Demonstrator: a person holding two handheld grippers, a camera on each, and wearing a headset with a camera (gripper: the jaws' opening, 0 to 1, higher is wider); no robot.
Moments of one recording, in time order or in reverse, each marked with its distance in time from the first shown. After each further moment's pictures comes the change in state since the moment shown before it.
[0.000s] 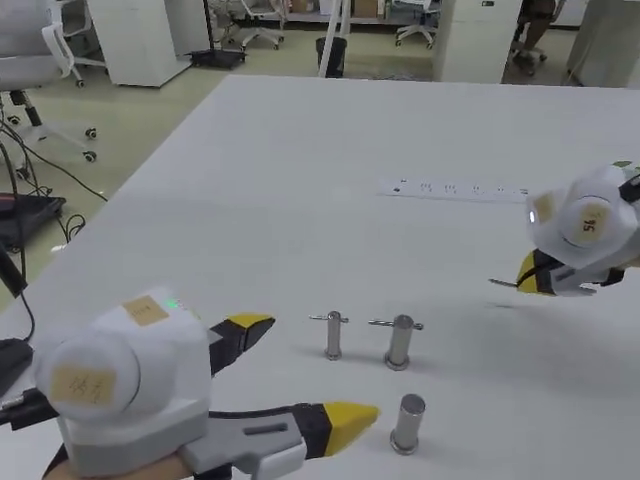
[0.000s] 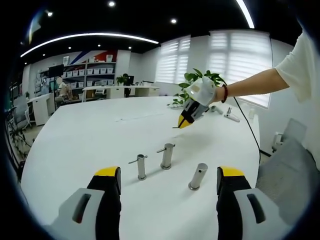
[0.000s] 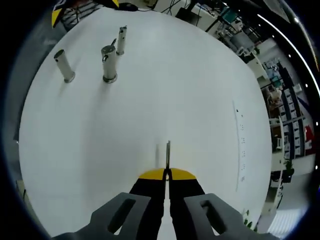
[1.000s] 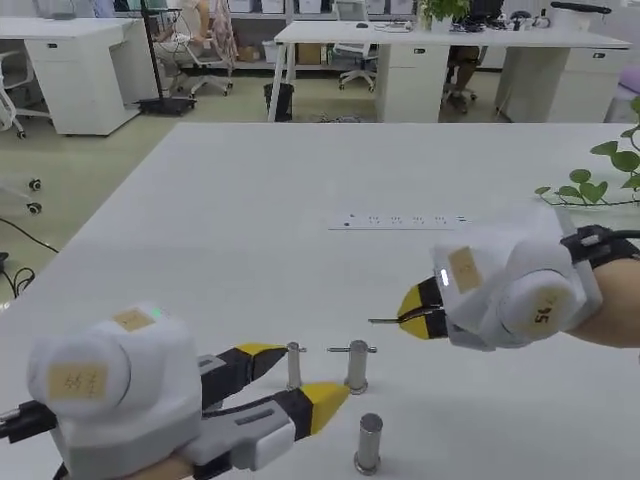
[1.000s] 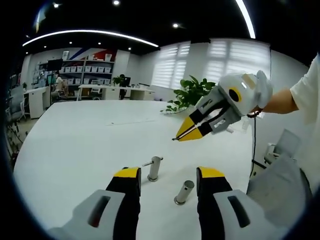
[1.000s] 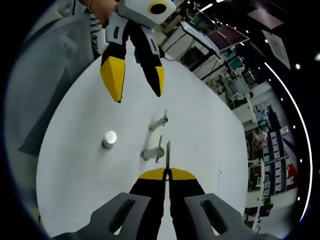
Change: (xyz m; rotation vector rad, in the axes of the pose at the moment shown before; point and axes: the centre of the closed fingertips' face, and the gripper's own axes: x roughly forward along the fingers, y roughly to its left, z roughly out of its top) left arm 0.013 -0.020 0.024 -0.078 -0.039 -0.064; right arm -0.069 0.061 0.130 -0.209 -0.252 -0.136
